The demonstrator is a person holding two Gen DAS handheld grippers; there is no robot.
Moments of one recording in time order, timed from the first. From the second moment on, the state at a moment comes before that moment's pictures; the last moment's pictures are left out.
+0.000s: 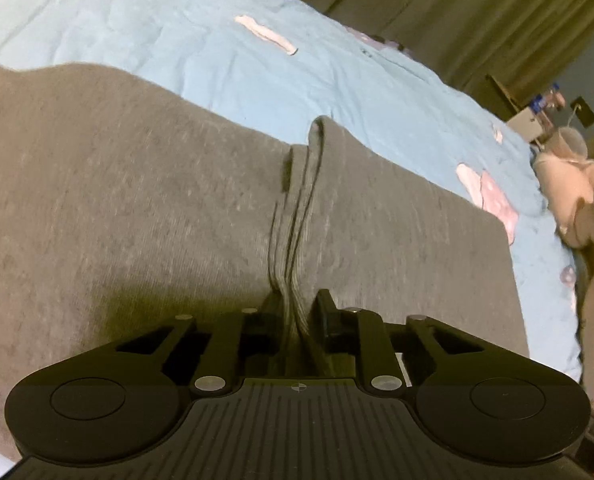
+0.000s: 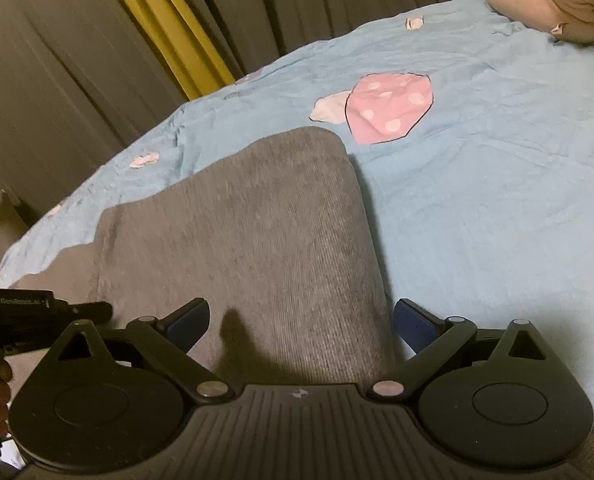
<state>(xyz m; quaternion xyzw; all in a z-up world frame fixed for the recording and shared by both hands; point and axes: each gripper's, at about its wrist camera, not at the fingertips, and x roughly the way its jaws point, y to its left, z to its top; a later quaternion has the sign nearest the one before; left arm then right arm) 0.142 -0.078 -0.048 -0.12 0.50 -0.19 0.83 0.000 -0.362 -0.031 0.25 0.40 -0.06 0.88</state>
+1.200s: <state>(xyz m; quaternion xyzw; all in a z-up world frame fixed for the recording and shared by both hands) 0.091 -0.001 -0.042 -0.12 0.50 -0.14 0.85 0.007 -0.339 -0.032 0.14 0.44 -0.09 0.88</state>
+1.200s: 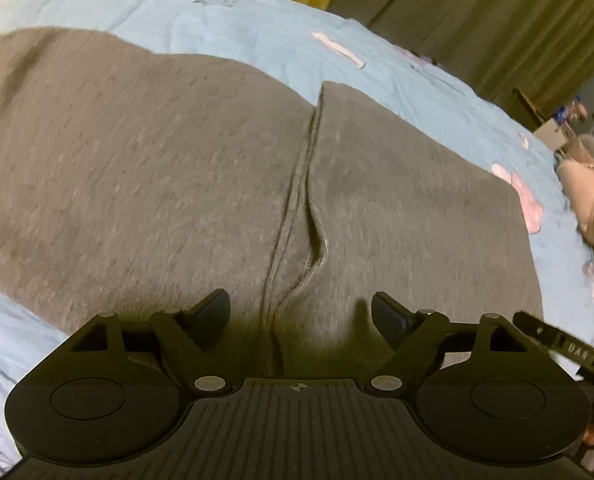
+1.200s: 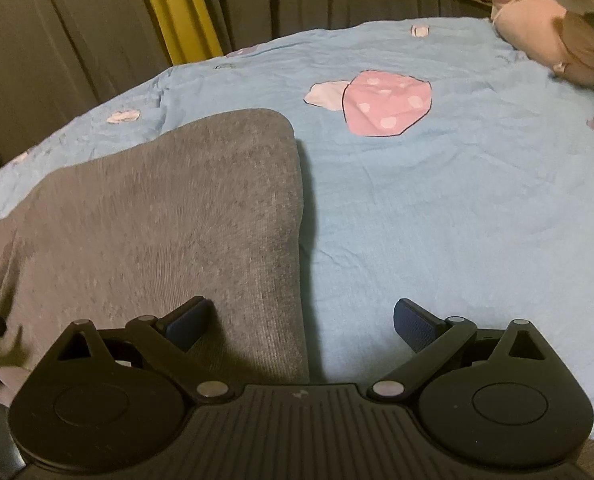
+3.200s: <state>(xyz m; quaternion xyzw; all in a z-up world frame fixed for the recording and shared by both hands) 0.098 0.295 -0.077 -0.52 0.32 0.06 0.79 0.016 -0.319 -0.043 0.14 0.42 -0.11 0.89</state>
